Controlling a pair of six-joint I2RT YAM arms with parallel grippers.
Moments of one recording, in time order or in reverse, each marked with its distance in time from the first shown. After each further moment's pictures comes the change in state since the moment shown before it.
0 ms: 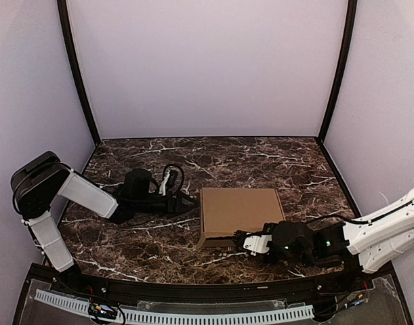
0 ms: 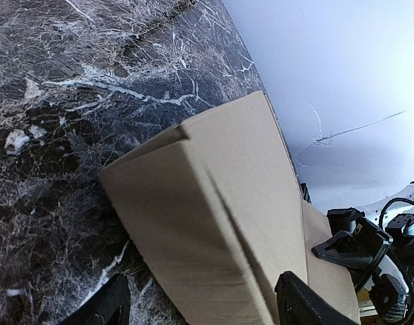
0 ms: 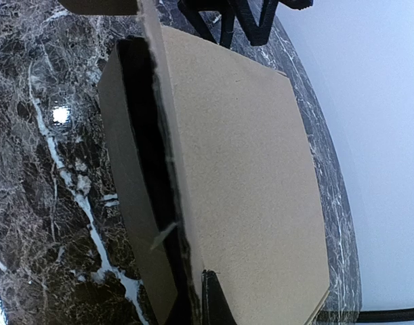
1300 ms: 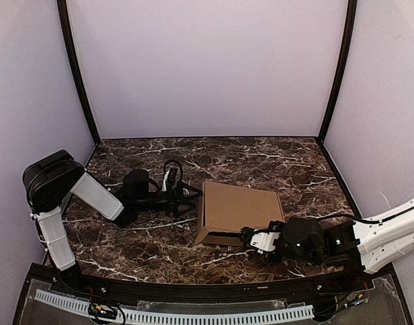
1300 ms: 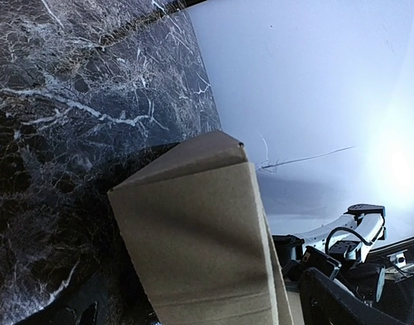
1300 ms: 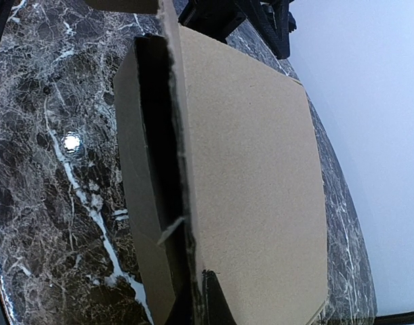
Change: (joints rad) left arm 0.016 0.113 -0.013 0.343 0.074 -0.308; right arm 0.003 -0.137 -0.034 -0.009 -0.045 0.040
